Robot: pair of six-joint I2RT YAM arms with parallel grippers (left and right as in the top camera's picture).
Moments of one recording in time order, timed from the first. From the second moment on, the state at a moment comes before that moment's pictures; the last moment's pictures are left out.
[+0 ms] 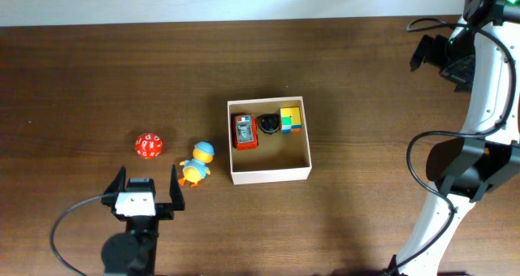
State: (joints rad) left arm -0.06 0.08 0.15 -0.17 -0.08 0.06; right arm -0.26 2.28 2.55 -1.69 -0.03 0.27
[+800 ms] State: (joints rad) left arm -0.06 1.36 1.02 -0.70 0.19 0.09; right arm -0.26 2.28 2.55 -1.69 -0.03 0.27
